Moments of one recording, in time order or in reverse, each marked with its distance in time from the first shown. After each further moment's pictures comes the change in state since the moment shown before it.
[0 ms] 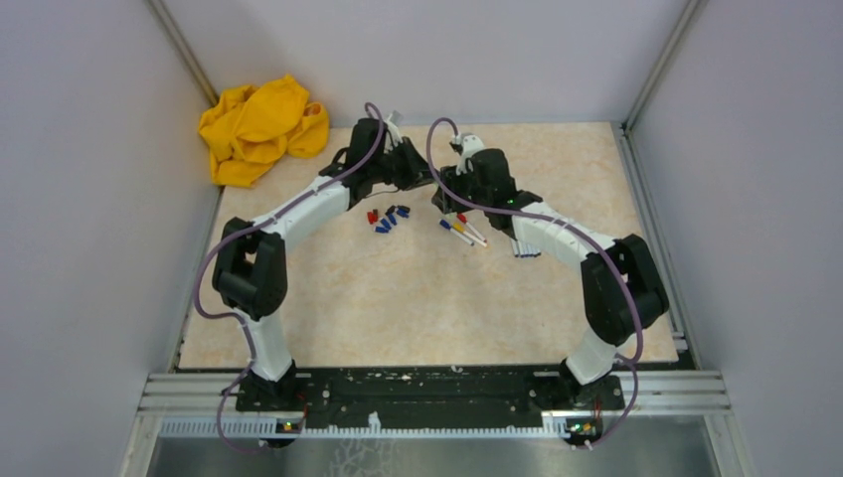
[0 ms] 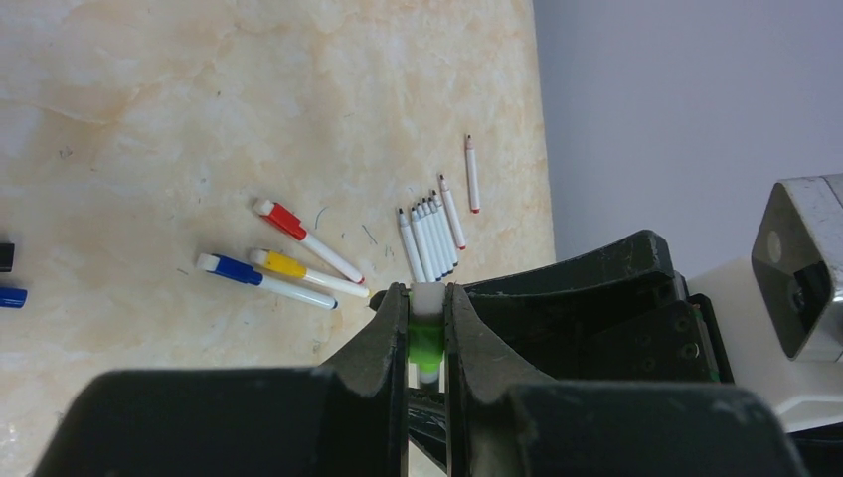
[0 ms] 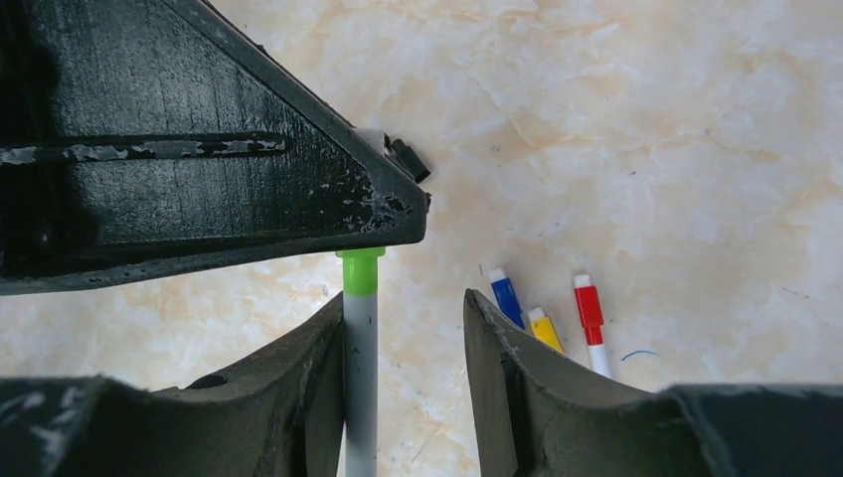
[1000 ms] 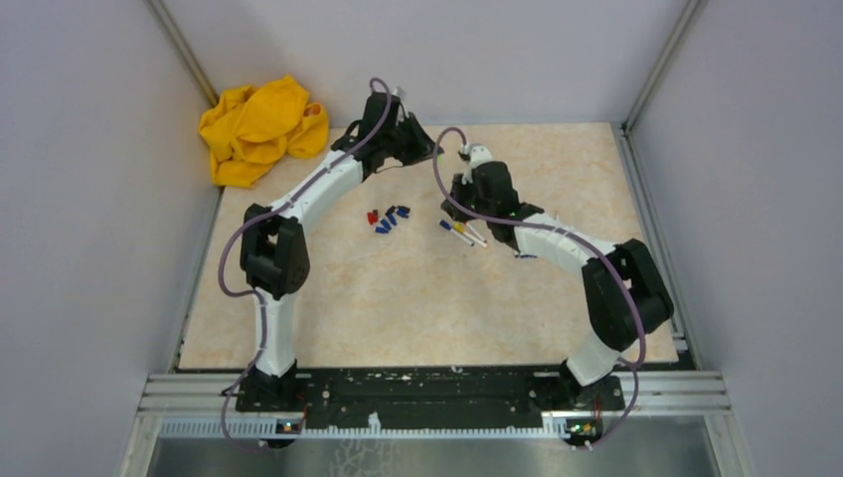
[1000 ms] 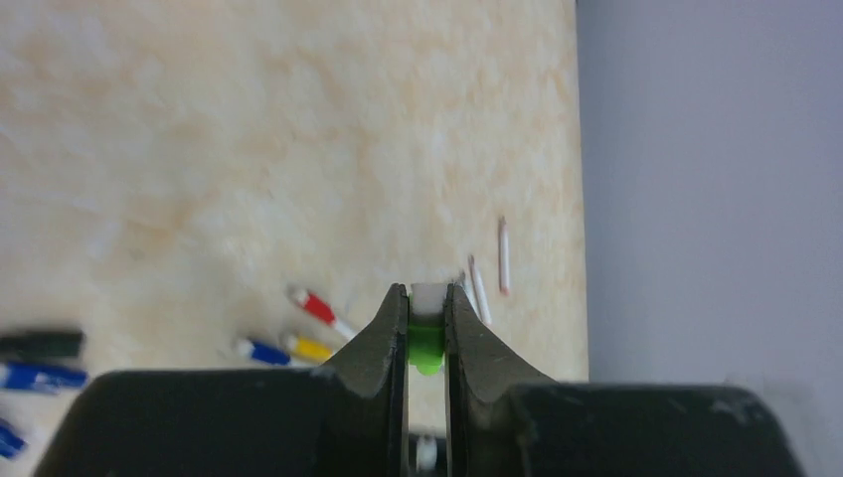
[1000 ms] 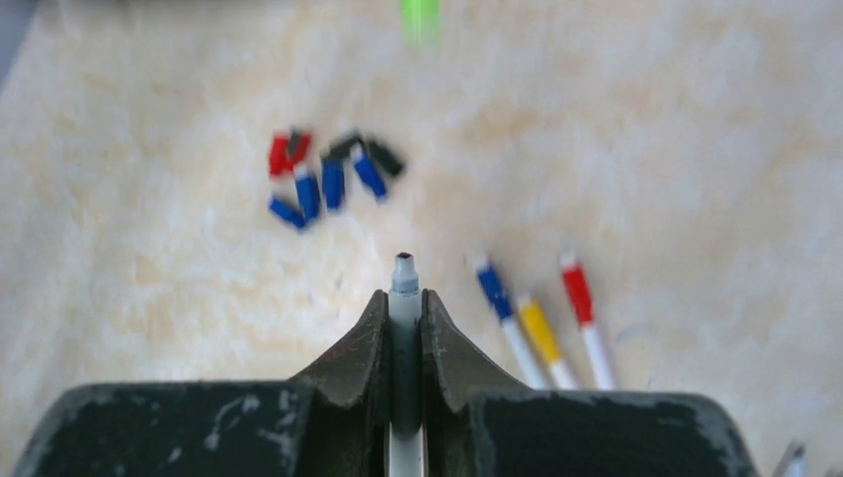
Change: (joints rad) left arm -0.003 0.161 0.320 -0.224 -0.133 0.020; right arm 0.003 0.011 -0.022 0.105 0.071 0.057
